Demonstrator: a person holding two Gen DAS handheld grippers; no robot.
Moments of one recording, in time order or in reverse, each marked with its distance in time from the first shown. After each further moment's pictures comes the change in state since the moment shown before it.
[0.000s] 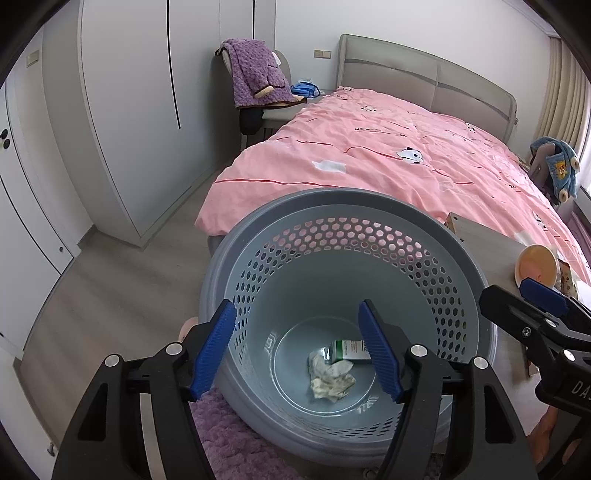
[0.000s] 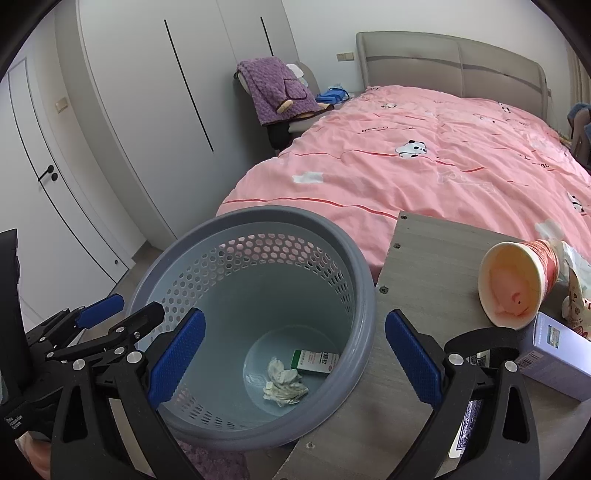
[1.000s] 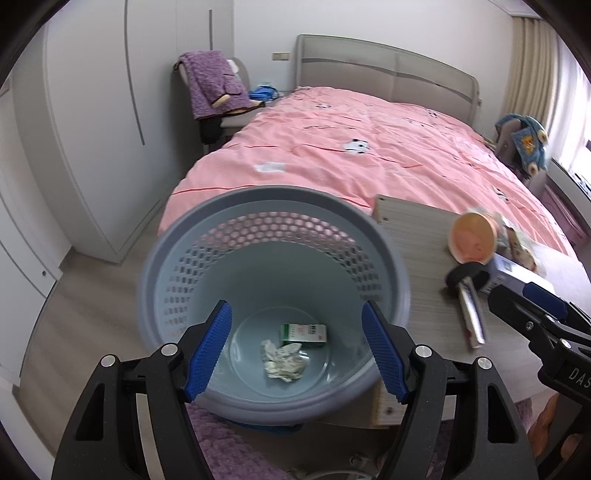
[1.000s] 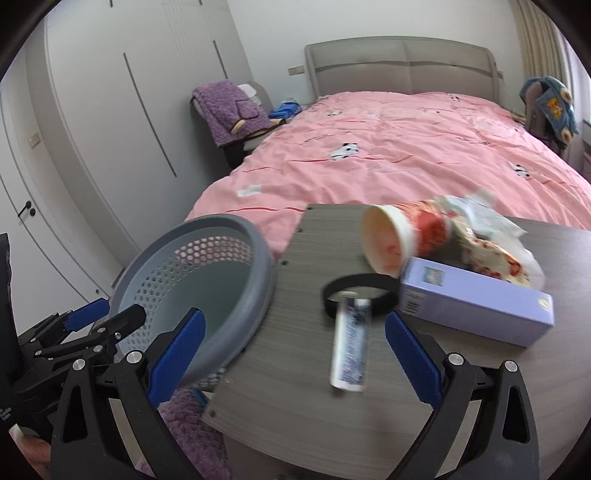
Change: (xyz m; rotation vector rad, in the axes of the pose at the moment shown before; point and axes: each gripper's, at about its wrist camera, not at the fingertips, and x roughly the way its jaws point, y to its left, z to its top) left arm -0.037 -0.071 -0.016 0.119 -0.005 -0.099; right arm -0.085 -0.078 -0.044 0.142 -0.069 -0.124
